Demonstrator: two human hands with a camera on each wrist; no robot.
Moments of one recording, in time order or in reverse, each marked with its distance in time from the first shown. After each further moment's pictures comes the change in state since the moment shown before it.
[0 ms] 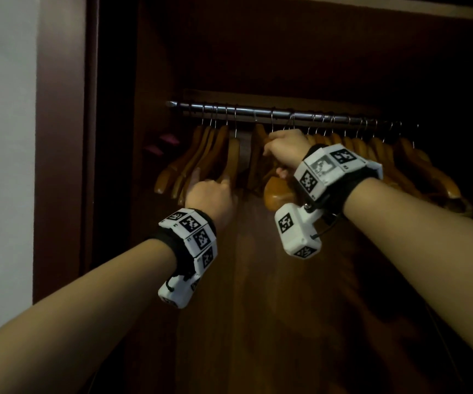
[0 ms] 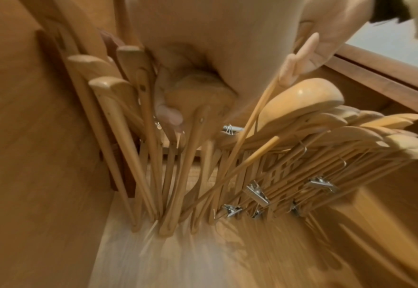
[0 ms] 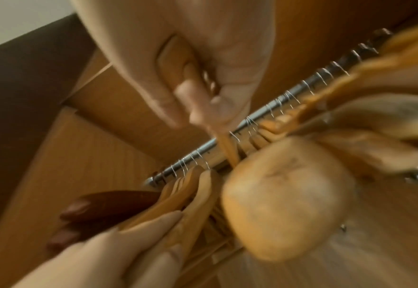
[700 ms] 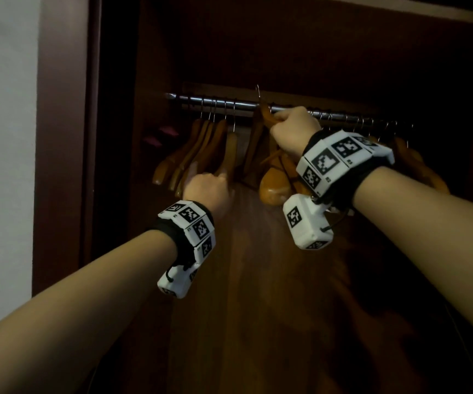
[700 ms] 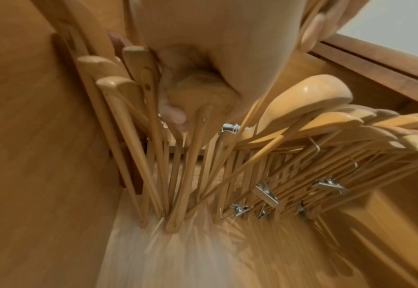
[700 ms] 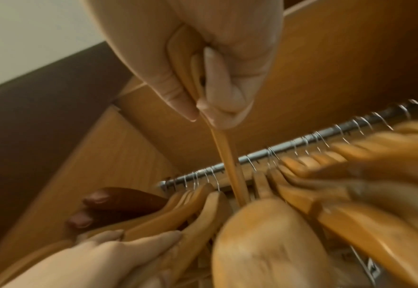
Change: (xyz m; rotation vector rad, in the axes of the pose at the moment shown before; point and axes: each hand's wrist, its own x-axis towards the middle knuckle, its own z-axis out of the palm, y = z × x) left_hand 0.000 -0.002 0.004 -0.027 -0.010 -0.004; right_hand -0.020 -0.016 -0.015 -0.177 0.158 -0.117
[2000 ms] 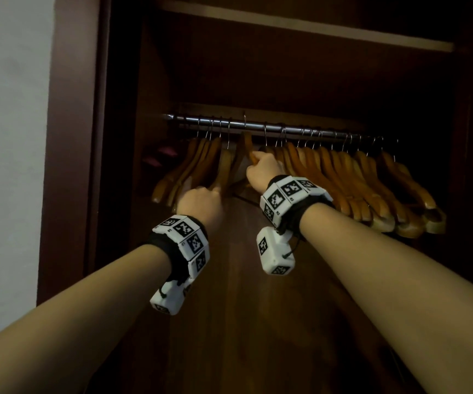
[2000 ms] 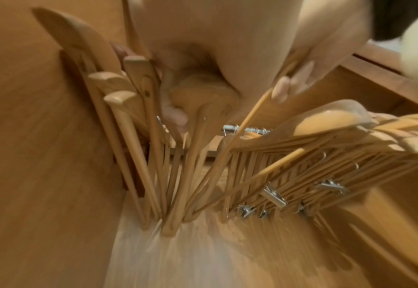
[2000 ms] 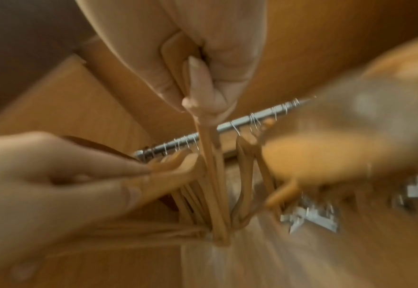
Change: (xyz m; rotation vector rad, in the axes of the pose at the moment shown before) left_hand -0.002 -0.007 -0.011 0.019 0.010 0.022; right_hand -0.011 0.003 0.039 0.131 -0.070 0.094
